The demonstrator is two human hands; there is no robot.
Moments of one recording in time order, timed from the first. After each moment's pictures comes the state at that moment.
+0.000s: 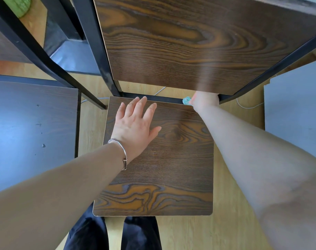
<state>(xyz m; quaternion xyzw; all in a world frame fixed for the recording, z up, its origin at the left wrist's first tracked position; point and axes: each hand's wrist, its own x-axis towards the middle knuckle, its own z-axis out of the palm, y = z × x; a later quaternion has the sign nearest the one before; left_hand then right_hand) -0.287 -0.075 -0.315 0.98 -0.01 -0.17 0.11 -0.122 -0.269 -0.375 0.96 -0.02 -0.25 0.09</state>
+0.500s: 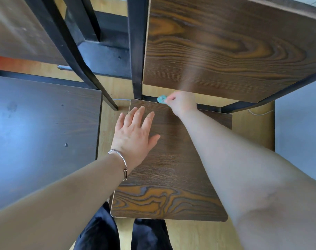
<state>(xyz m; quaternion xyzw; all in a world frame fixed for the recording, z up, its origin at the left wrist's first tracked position) -0.319 -0.024 -0.320 0.97 0.03 -0.20 0.11 -0.161 -0.152 -0.381 0.95 0.04 -0.27 -0.16</state>
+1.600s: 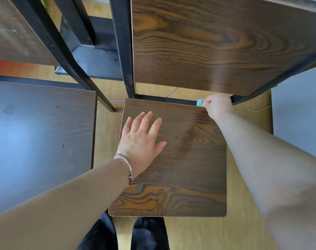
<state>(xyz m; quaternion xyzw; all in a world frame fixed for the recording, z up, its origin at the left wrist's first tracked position) -0.330 -0.052 -0.312 0.97 -0.02 -0.20 0.10 -0.139 -0.277 -0.371 0.98 0.02 -0.22 0.02</state>
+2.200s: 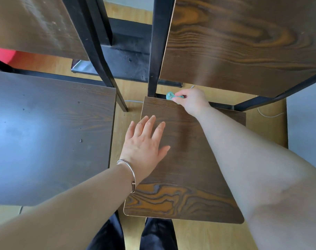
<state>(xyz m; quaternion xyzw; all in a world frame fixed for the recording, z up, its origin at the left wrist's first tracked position) -0.361 -0.020 -0.320 0.98 0.01 -0.19 0.11 -0.167 -0.153 -0.374 0.93 0.08 -0.28 -0.25</state>
